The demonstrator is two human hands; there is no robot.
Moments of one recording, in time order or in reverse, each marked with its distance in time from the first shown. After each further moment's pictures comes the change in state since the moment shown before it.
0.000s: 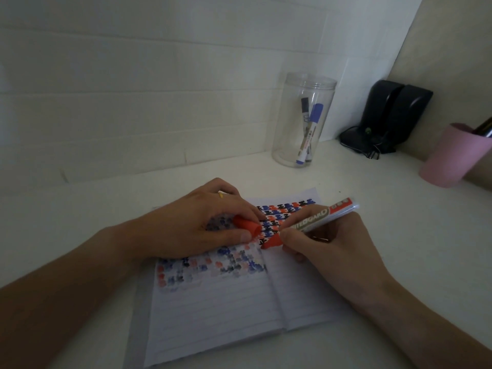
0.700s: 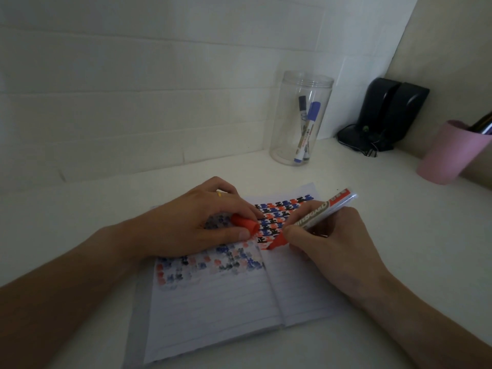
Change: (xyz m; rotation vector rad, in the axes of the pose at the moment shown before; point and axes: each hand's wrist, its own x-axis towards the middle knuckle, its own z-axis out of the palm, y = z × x) left_hand 0.000 -0.002 0.001 0.029 -0.006 -0.006; right_hand 0.001 0.000 -0.001 -0.049 0.042 0.054
